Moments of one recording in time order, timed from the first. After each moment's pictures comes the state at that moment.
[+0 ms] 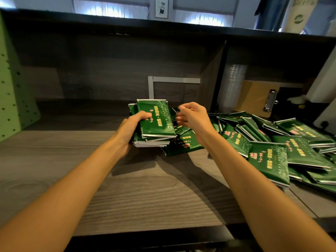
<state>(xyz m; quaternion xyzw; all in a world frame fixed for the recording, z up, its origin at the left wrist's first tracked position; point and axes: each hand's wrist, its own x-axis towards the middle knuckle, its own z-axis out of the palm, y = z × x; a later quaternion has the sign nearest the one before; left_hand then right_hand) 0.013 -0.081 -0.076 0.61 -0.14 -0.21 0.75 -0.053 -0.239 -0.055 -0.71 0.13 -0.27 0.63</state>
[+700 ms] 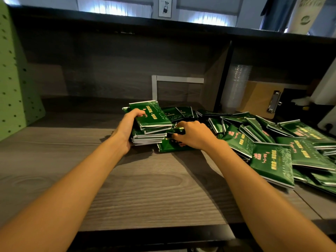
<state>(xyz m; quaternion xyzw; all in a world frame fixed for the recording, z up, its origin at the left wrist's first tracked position) 0.018 -0.071 -0.076 0.61 -0.09 -0.20 0.76 -0.055 -0.244 -0.077 -0.99 0.10 -0.11 0.02</state>
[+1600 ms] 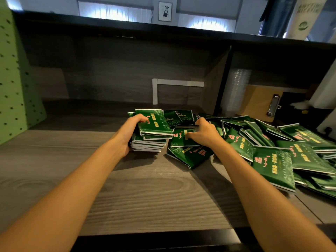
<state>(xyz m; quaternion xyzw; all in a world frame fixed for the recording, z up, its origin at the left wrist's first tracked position) 0.019 -0.068 -0.074 0.64 -0.10 -0.24 0.72 -0.059 -0.259 -0.069 -0.92 0.25 -0.13 0.28</state>
